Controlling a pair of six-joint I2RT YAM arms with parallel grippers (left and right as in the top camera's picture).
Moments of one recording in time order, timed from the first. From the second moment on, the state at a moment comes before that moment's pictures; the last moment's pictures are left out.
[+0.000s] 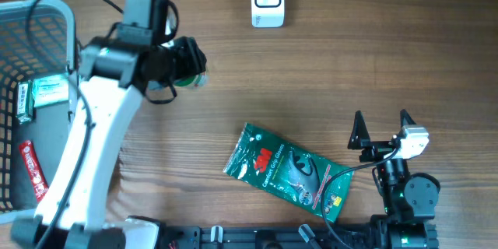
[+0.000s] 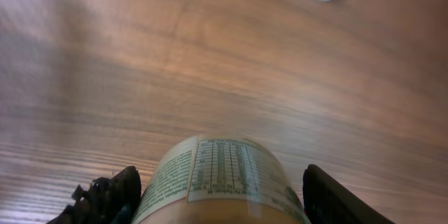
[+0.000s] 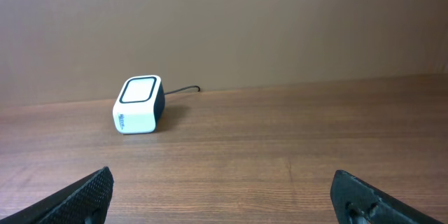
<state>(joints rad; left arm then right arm) -0.23 1.51 1.54 -1.14 0.11 -0.56 -0.01 0.02 0.01 0.00 -0.07 0.10</state>
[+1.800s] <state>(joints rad) 0.64 1.42 1.05 -0.80 0.01 -1.04 -0.01 0.02 0.01 0.00 -0.07 0.10</state>
